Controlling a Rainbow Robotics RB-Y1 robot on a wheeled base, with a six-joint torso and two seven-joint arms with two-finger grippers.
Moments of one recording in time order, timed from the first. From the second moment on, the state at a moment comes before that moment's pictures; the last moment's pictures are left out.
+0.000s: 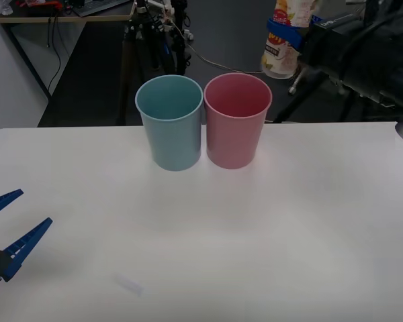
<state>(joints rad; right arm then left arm) -0.78 -1.14 0.69 -1.76 0.05 0.06 0.18 0.35 0.40 0.52 -1.66 -0.96 -1.22 0.00</state>
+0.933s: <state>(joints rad) -0.88 -0.72 0.71 -1.38 0.36 0.07 0.17 0.35 0.40 0.52 -1.66 -0.96 -1.22 0.00</state>
